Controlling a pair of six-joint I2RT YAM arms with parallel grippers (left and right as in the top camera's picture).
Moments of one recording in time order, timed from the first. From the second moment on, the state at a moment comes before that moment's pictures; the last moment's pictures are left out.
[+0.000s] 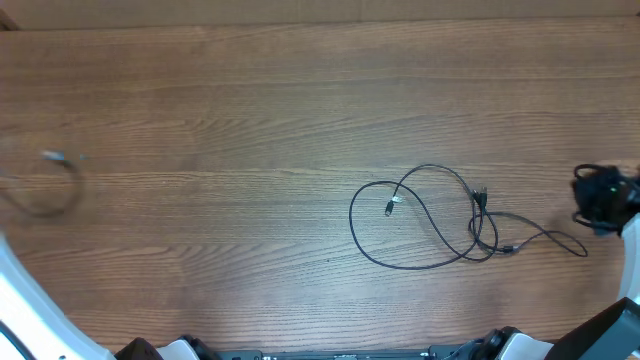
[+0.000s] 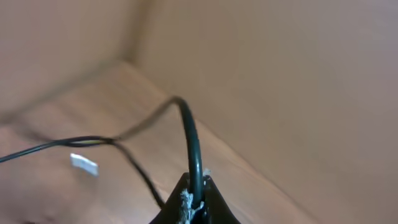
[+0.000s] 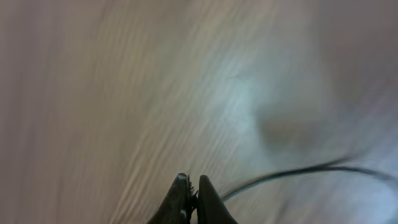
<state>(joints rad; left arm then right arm) 0.62 1.46 1.96 -0.94 0.30 -0.37 -0.64 1.43 1.00 -0.70 -0.24 0.55</state>
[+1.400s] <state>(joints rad) 0.54 1.73 1.96 -1.08 -0.46 -0.28 -0.44 1.43 1.00 -0.81 -0.42 0.36</state>
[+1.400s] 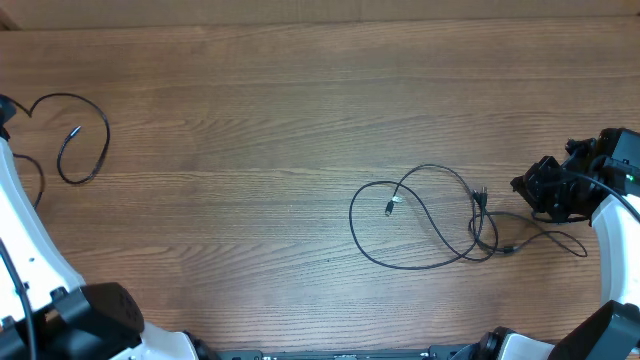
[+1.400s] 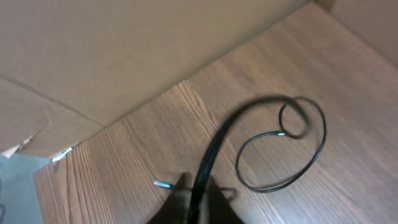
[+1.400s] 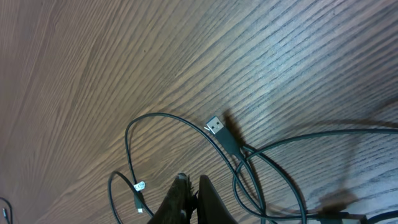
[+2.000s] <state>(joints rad) 0.45 1.75 1.96 -1.03 0.12 -0.14 -0.44 1.43 1.00 -0.86 -0.43 0.35</state>
